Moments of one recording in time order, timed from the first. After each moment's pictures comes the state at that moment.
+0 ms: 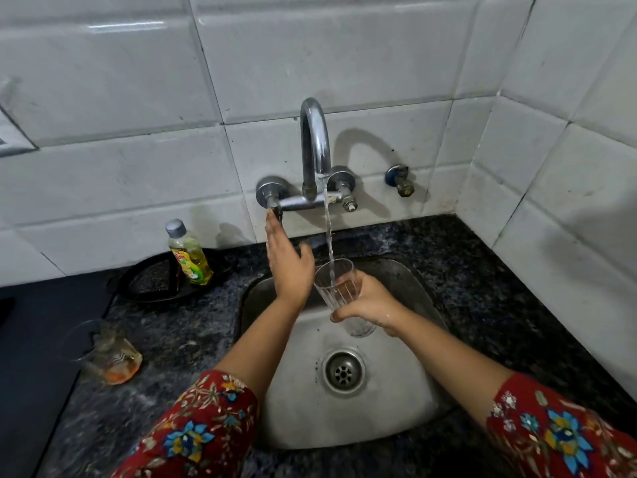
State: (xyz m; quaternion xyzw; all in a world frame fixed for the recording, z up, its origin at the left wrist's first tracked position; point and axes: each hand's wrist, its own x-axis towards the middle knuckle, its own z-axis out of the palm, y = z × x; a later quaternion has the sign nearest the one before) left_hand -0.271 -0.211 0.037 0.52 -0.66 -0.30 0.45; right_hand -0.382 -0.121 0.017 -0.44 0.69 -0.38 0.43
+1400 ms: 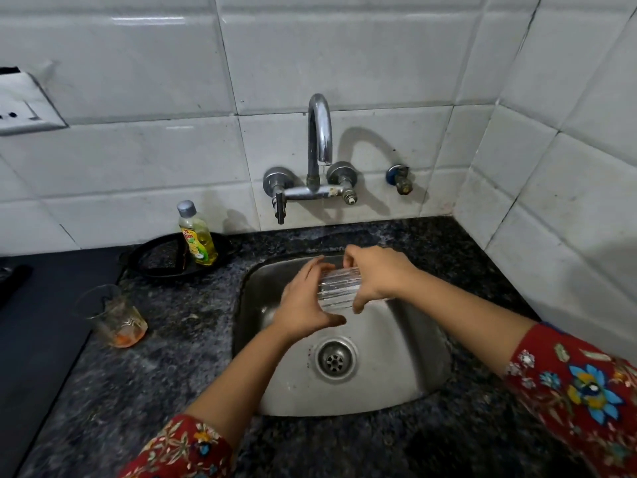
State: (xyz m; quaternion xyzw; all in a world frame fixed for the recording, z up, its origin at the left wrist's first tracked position) left_hand -0.230 -0.141 0.012 0.38 -0.85 -0.31 0.19; right_hand -0.385 -0.096 0.101 -0.66 0.74 0.03 0.13
